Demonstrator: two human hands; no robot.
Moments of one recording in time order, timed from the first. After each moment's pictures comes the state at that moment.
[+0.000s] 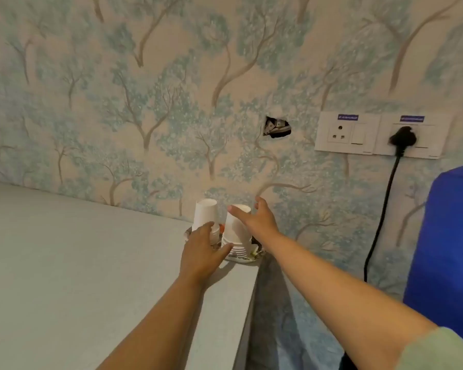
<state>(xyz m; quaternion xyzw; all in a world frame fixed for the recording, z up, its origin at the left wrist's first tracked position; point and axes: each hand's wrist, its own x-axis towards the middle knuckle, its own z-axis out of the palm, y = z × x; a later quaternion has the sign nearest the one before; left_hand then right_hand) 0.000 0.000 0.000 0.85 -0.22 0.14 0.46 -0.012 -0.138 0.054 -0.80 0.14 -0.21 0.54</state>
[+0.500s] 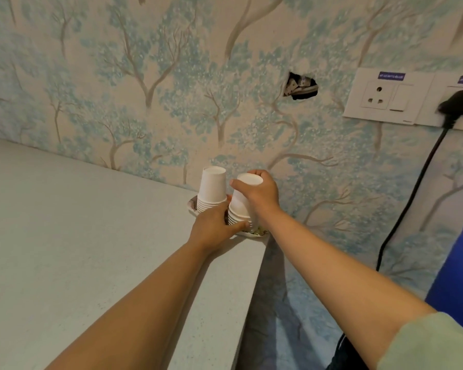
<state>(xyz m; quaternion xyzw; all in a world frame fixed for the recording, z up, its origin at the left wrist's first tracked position) 0.028 -0.014 -0.019 0.84 -0.27 0.03 0.46 0.019 -0.129 0.039 -0.75 0.13 -0.29 0.57</state>
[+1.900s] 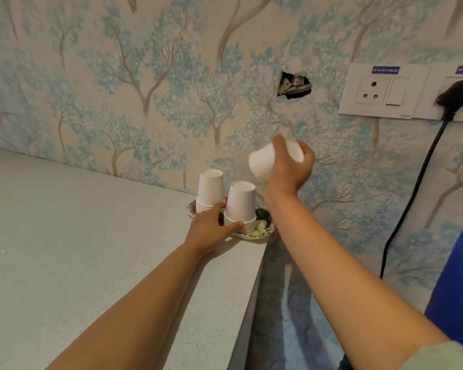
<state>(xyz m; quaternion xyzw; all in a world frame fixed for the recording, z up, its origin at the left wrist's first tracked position) 0.045 -0.015 -0.028 0.86 -0.26 0.04 0.44 -0.008 -0.130 0.094 -0.44 0.16 -0.48 0.74</state>
